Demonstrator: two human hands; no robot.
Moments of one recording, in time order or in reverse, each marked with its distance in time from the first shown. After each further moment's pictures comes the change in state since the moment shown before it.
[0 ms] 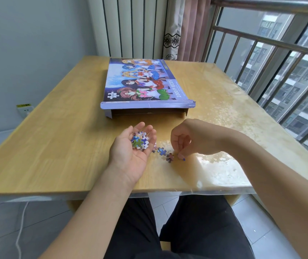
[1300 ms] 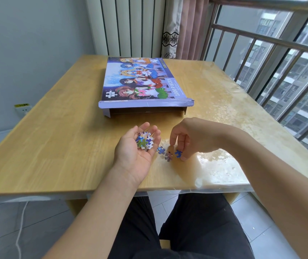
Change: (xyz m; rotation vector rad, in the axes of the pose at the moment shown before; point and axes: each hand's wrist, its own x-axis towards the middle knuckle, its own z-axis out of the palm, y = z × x) left_hand -0.005 -0.009 0.008 0.017 -0.002 -0.024; right_hand 0.000 -0.004 -0.003 -0.033 -0.075 0.080
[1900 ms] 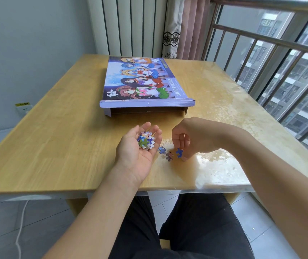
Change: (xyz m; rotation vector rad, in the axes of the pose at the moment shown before) left_hand 0.003 -0.001 -0.001 0.007 -0.003 0.000; right_hand -0.002 -0.001 -0.001 -0.050 0.008 -0.023
